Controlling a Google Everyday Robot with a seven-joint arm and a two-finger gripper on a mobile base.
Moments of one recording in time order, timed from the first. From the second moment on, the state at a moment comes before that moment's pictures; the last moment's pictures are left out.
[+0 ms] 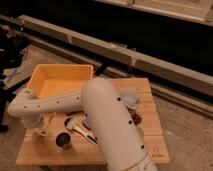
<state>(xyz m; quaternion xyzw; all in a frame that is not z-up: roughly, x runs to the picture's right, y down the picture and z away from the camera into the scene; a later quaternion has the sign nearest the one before) -0.375 0.220 0.810 -0.23 -0.27 -0.62 0.70</state>
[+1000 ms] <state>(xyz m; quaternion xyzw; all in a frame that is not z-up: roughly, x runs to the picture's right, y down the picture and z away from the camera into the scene) -0.362 0.212 0.836 -0.23 -0.24 -0.61 0.72</state>
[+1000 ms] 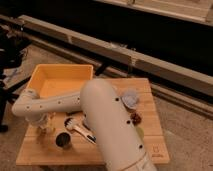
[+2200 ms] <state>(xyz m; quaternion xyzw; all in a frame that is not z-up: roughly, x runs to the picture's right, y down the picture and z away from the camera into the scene) -0.339 0.189 0.801 -0.22 -0.25 -0.61 0.72</state>
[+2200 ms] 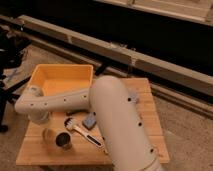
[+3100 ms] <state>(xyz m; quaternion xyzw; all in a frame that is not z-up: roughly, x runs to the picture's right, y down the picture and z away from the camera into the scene) -0.282 0.148 0.741 -0.15 -0.27 -0.59 0.75</state>
